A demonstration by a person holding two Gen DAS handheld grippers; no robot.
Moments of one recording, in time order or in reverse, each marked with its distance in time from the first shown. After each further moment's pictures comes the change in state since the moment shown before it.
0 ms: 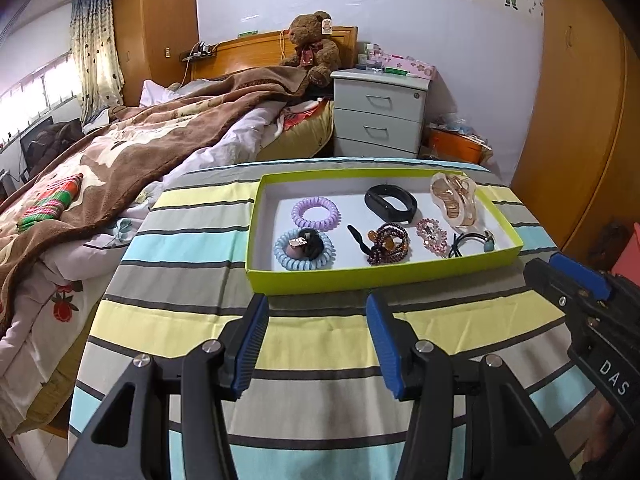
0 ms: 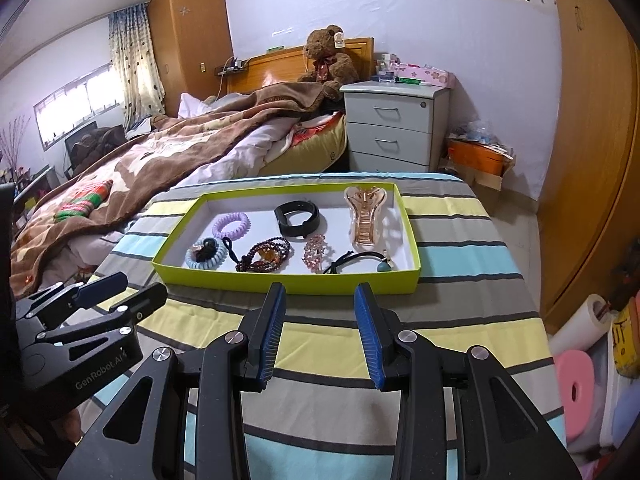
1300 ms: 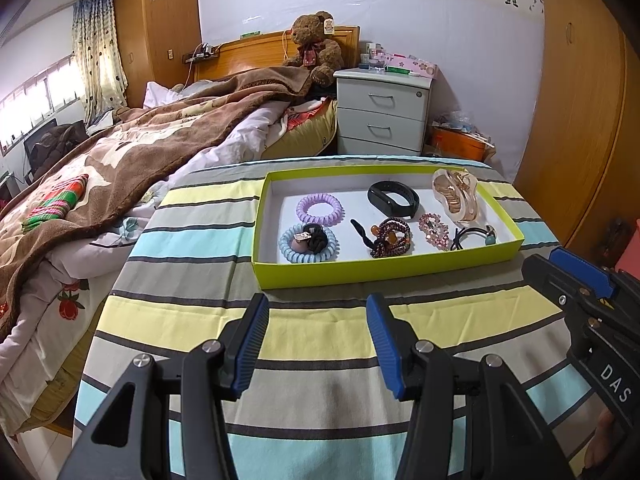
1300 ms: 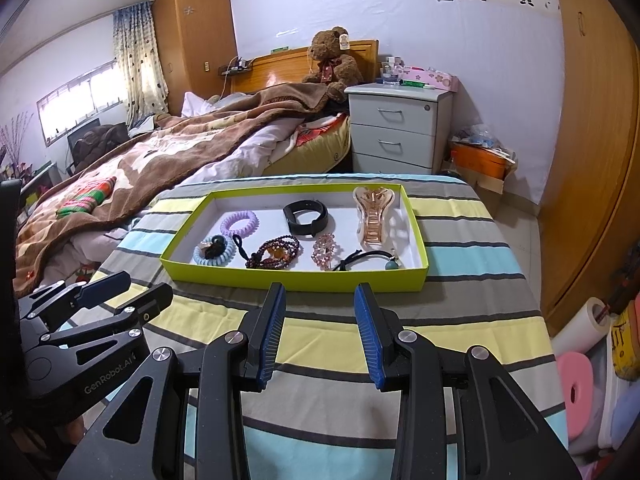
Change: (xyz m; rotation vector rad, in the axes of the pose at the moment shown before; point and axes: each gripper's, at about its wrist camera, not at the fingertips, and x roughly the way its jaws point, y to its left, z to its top) left arm -0.006 -0.001 -0.005 0.007 0.000 0.023; right arm -0.003 0.004 -0.003 -0.011 -0.003 0.008
